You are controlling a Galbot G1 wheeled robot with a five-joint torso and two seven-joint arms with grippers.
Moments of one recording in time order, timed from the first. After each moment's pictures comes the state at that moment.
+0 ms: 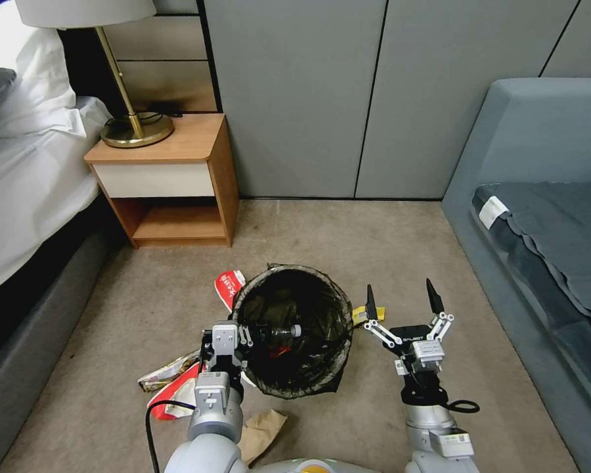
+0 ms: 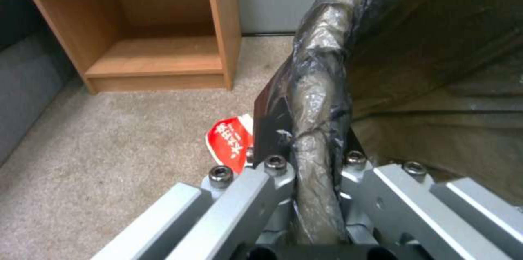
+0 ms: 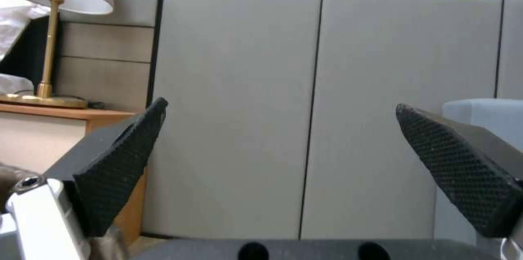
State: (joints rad) left arm 1.71 -1.47 -0.25 -2.23 0.05 0.27 -0.34; right arm -1.66 1.48 0.40 1.98 -0.15 0.65 0.12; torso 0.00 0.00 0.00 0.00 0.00
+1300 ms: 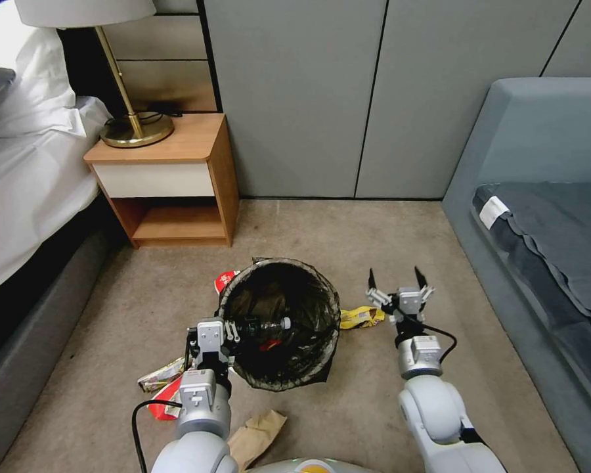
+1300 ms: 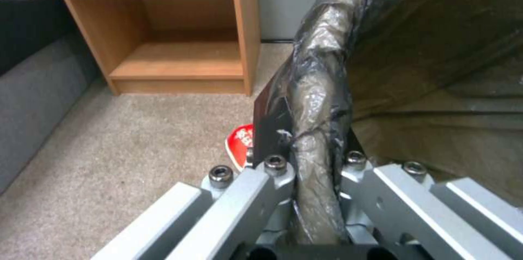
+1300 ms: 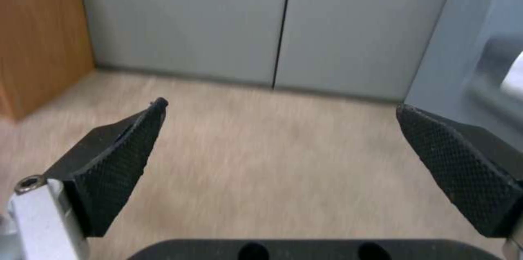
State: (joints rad) left arm 1.72 -1.48 -0.29 -2.25 0.03 0.26 -0.35; right arm -1.36 1.42 0.37 1.70 -0.01 0.09 0.19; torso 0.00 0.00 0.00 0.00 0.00
